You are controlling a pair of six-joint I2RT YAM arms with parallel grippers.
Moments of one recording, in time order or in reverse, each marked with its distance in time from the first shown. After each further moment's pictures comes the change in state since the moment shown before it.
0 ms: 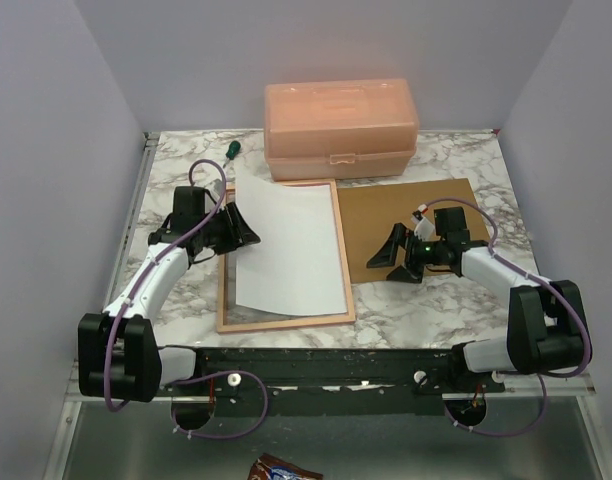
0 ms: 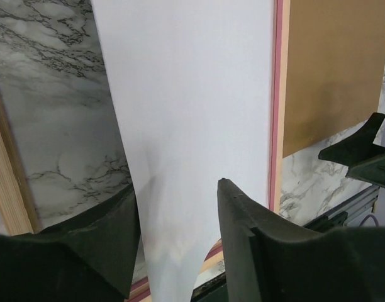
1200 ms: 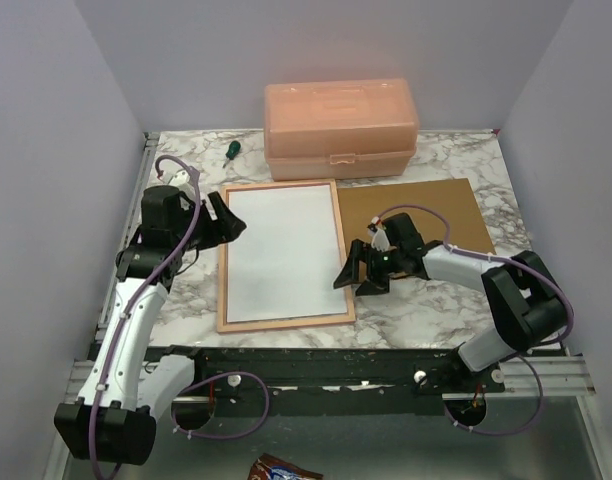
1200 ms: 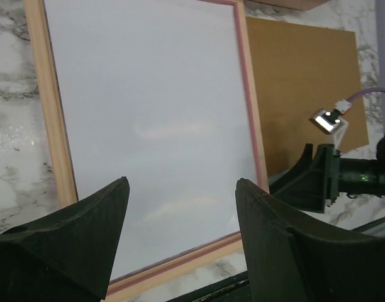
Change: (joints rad) left arm 0.000 -0.300 0.112 -0.220 -0.188 0.057; right arm 0.327 0.152 0.028 0.114 0.134 0.140
